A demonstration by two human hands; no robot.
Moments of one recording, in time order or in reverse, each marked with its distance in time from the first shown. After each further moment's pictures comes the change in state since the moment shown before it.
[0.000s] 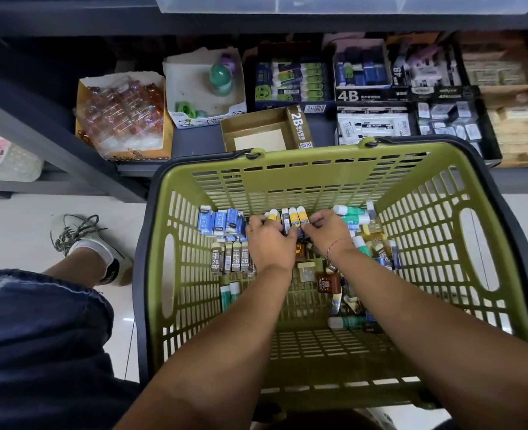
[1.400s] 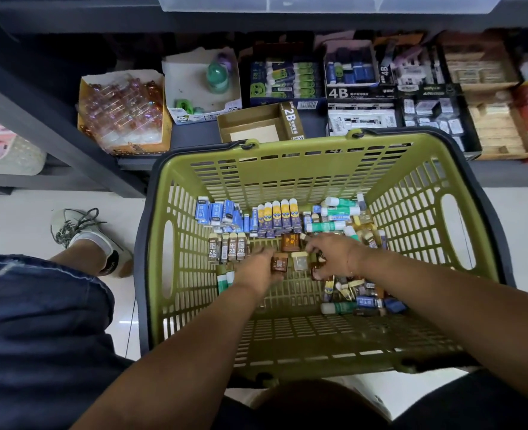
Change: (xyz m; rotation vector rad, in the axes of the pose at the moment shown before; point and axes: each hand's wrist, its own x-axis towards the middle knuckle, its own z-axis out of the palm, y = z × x) left_hand -0.042 -0.053 -0.024 0.231 -0.553 0.146; right_hand -0.030 0.033 -0.038 -0.803 -0.545 -0.351
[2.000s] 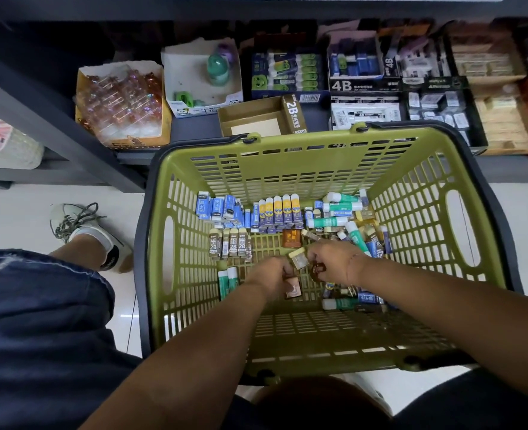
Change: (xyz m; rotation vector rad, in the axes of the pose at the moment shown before) left_hand 0.002 0.003 0.019 -0.077 -0.175 0.030; right_hand -0.004 -0.005 0.018 -0.175 -0.019 -0.036
